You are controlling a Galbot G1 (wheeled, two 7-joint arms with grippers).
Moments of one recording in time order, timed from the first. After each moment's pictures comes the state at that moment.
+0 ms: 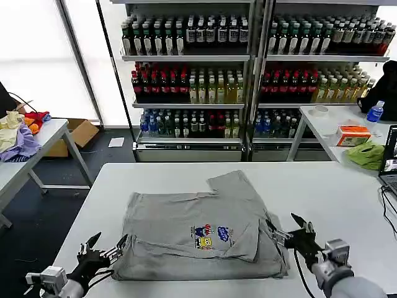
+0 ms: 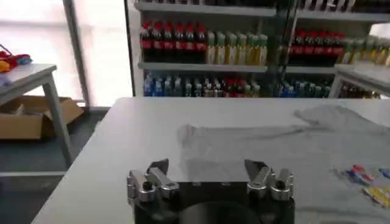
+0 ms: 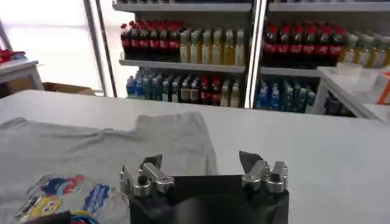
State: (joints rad) left arm 1.64 -1.13 -0.71 -2.17 -0.53 0.43 0.02; right arm -1.42 0.97 0.60 2.17 0.59 -0.56 0.00
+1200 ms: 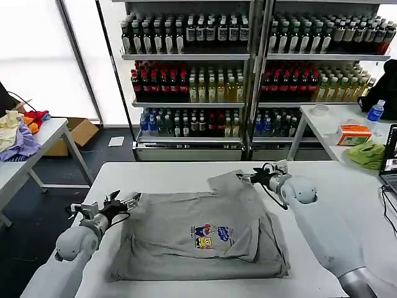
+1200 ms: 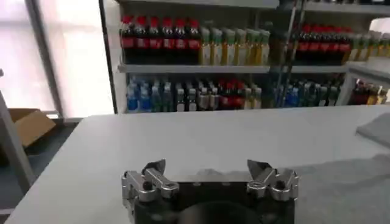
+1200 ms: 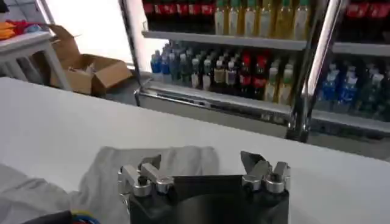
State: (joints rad) left arm 0.96 -1.00 -0.35 -1.50 -0.56 0.38 0.11; right arm -0.45 1.12 0.04 1.14 0.56 -0.58 -0.27
